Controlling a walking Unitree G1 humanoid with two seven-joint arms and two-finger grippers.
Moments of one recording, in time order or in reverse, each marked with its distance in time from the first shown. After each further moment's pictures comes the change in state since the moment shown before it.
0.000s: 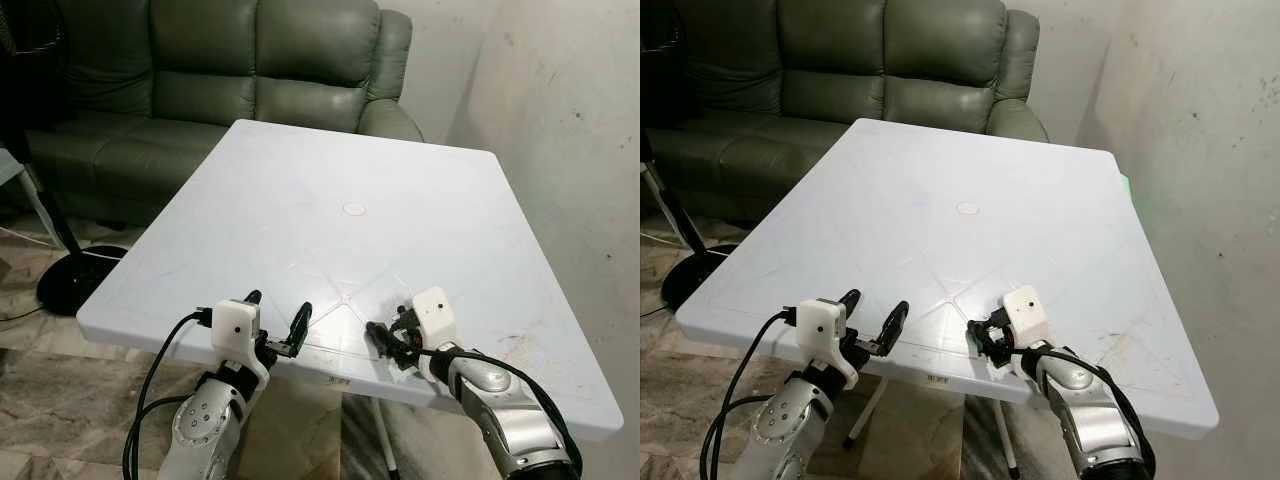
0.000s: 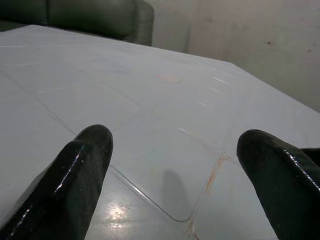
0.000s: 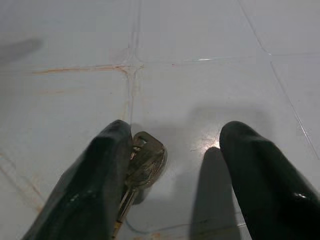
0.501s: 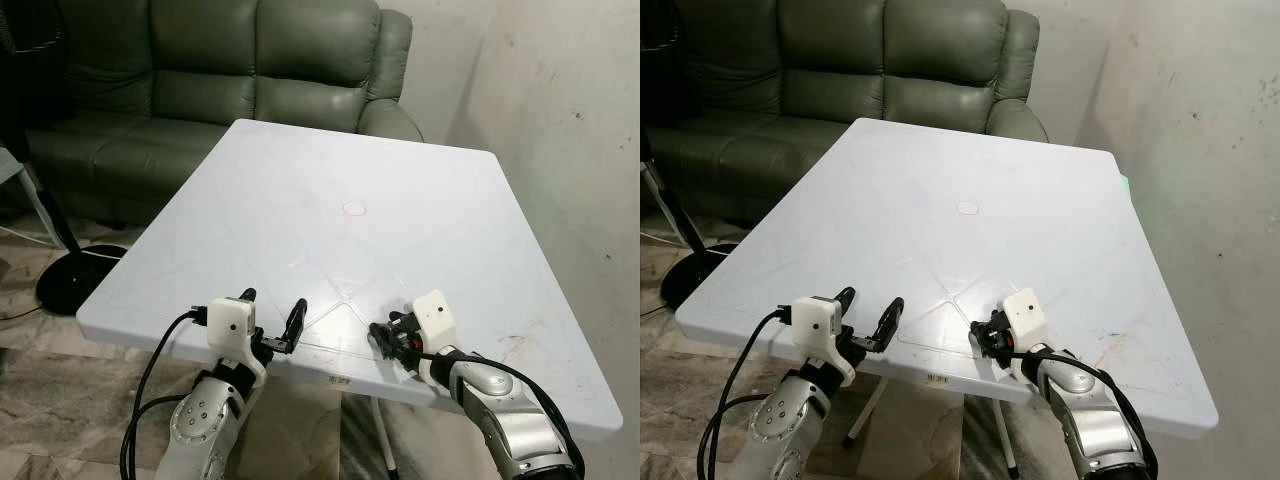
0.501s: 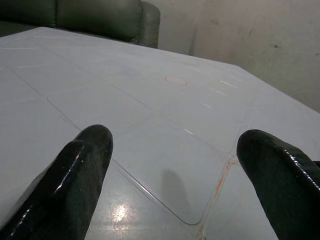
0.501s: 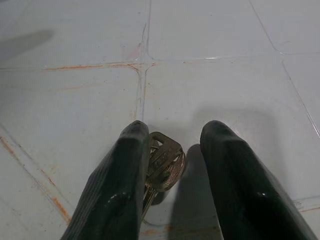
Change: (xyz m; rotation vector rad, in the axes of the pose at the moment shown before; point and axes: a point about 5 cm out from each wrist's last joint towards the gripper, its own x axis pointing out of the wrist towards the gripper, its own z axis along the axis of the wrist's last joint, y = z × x) left arm 0.001 0.004 0.002 0.001 -0.008 0.019; right arm -0.002 0.002 -0.001 0.002 -0.002 0.028
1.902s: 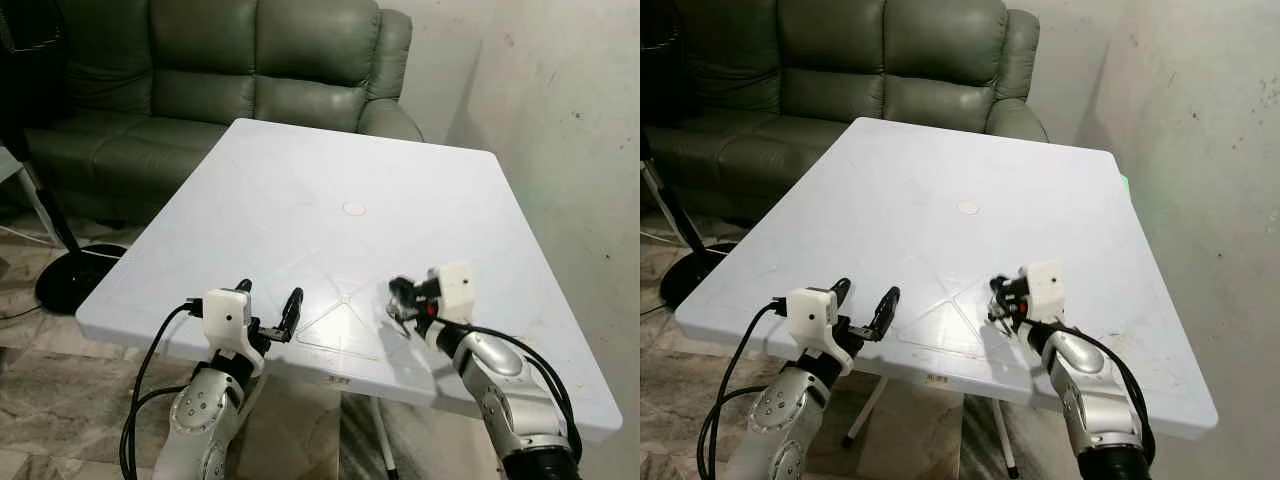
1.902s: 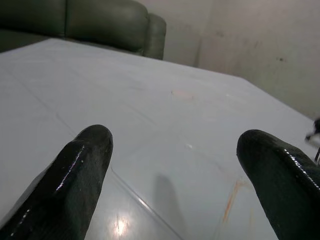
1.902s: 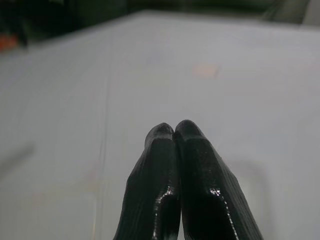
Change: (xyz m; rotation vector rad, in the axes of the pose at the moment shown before) left arm 0.009 0.003 0.012 -0.006 -0.047 0.020; right arm 0.002 -0.024 0.045 0.157 -0.321 -0.138
